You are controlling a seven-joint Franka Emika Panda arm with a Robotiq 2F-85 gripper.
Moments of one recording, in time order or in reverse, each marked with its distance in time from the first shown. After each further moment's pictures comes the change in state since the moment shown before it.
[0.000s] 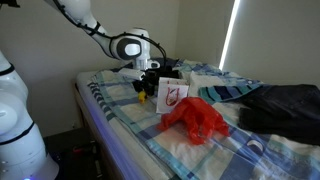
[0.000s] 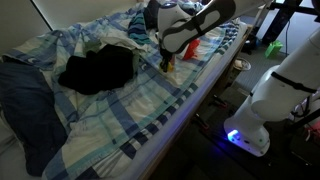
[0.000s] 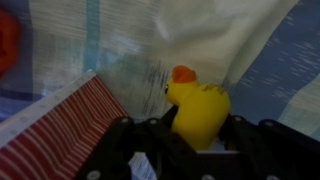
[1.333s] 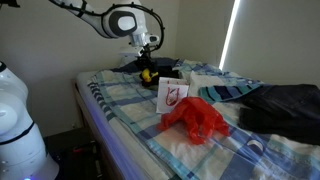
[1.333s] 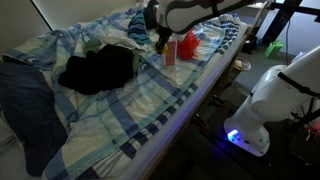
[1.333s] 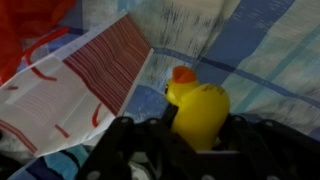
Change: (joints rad) arm 0.002 -0.176 0.010 0.075 -0.006 -0.042 0.032
